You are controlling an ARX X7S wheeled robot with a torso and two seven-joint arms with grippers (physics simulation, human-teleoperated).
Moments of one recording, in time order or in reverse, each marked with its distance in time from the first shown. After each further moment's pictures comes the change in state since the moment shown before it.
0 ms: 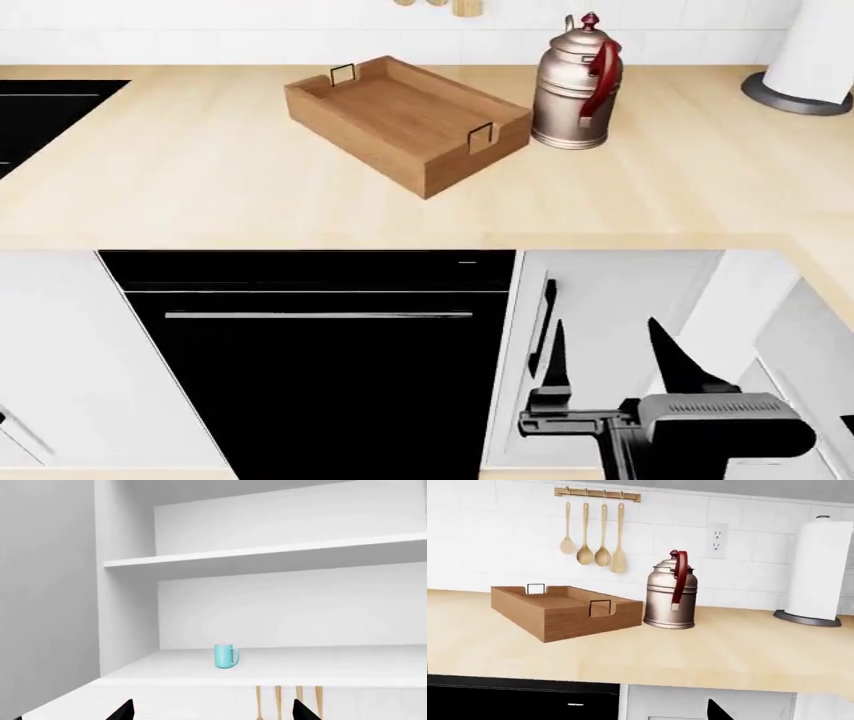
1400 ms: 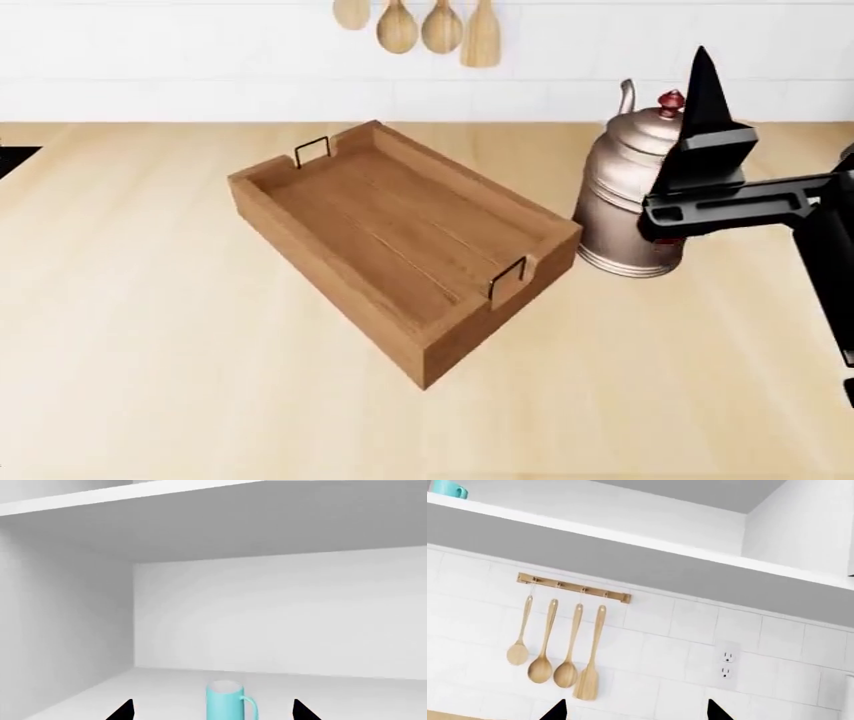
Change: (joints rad) left arm -0.015 0.002 -0.183 -0.071 0.266 0.026 0.084; right arm 1.118 0.676 0.050 -0.368 1.472 0.792 0.887
